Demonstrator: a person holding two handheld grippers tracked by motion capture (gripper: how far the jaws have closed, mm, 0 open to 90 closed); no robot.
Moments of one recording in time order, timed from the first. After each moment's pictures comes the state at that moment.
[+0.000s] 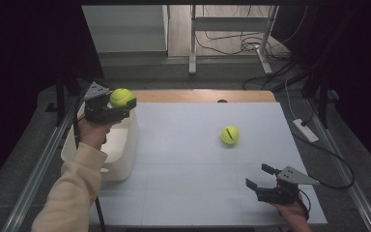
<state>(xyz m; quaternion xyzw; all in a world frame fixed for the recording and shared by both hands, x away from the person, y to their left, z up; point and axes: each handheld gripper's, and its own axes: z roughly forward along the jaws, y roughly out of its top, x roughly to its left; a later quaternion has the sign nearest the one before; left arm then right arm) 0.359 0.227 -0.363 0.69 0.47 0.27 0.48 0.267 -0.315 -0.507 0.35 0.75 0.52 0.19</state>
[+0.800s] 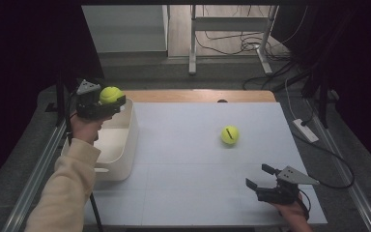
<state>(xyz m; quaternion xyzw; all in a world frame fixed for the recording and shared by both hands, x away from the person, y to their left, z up) 0.375 0.254 -0.371 0.68 0.51 0.28 0.45 0.268 -0.316 -0.508 0.35 0.75 0.52 0.19</state>
